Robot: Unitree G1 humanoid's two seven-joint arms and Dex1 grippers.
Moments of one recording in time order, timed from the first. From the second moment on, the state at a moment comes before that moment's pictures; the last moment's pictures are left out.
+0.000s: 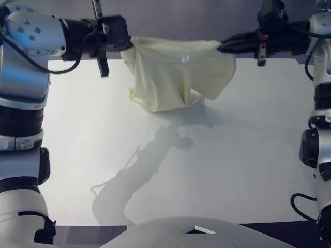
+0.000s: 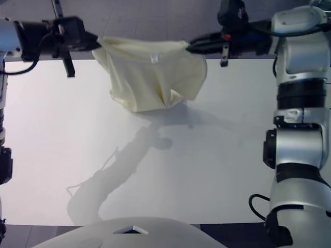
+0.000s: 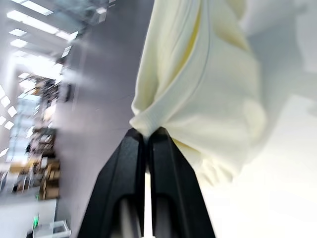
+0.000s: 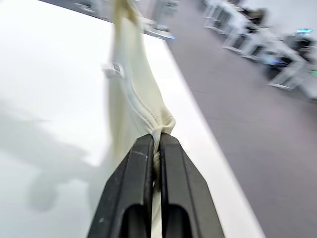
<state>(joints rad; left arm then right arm) -0.87 0.90 -0.16 -0.15 0.03 0.26 -1.25 -1.03 -0.78 0.07 0.35 0.29 0.41 1.58</state>
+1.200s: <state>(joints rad) -0.44 0.72 -0.21 -0.34 -0.11 0.66 -0.74 -0.46 -0.74 0.25 -0.10 0.30 0.54 0.98</state>
